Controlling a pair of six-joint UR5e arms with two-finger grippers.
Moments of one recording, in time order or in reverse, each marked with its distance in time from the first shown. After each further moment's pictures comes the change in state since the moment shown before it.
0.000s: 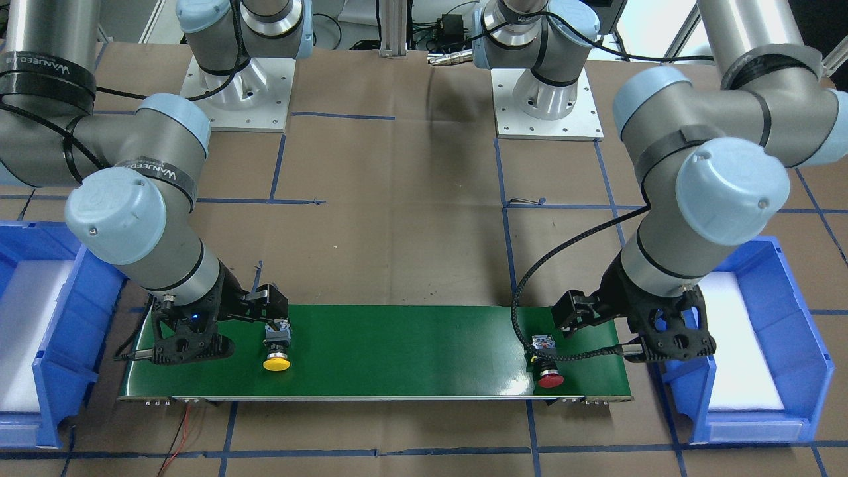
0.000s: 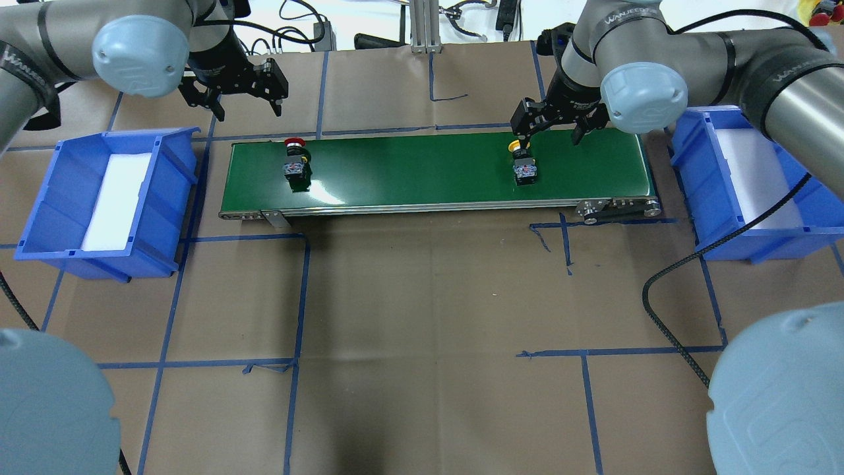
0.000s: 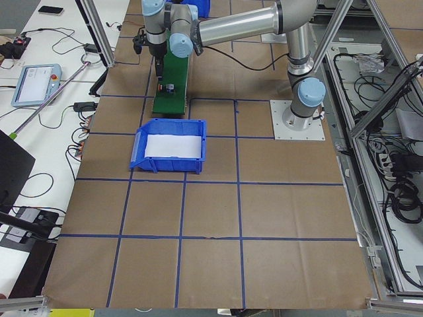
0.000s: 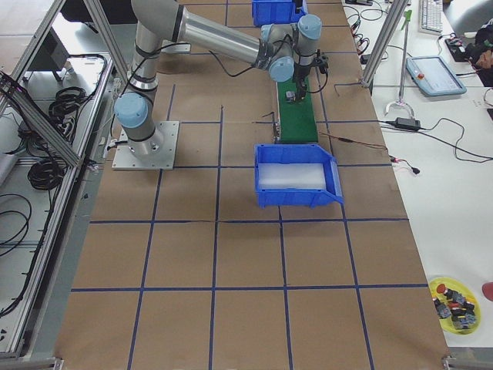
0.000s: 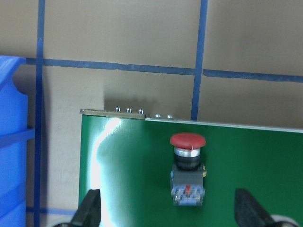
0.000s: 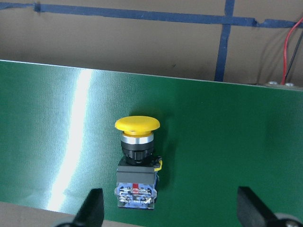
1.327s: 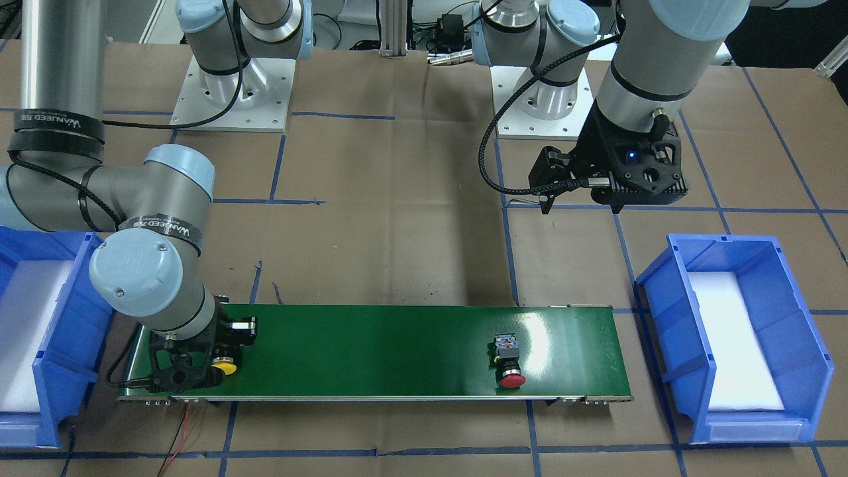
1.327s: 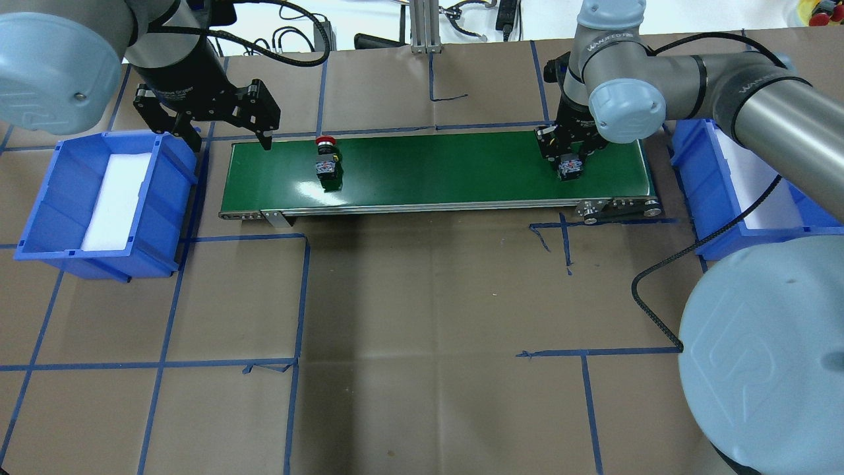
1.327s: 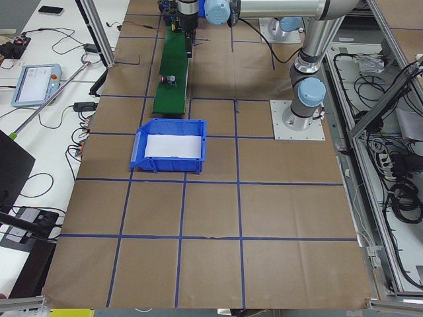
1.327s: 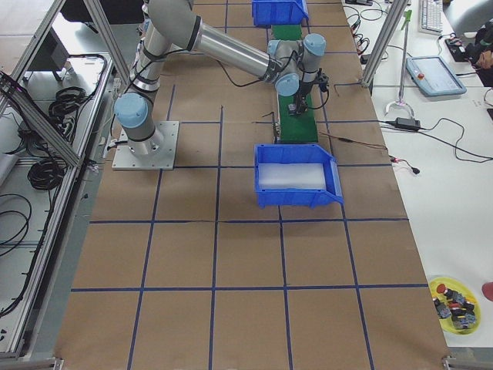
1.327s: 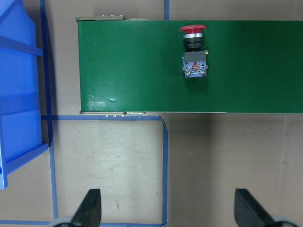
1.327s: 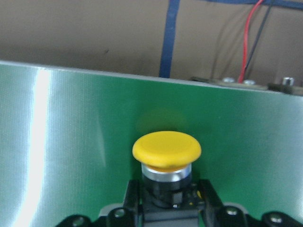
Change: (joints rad) left arm -0.056 0.288 -0.145 -0.161 0.010 0.012; right arm -0.019 0.092 -0.021 -0.015 -0.170 -0.020
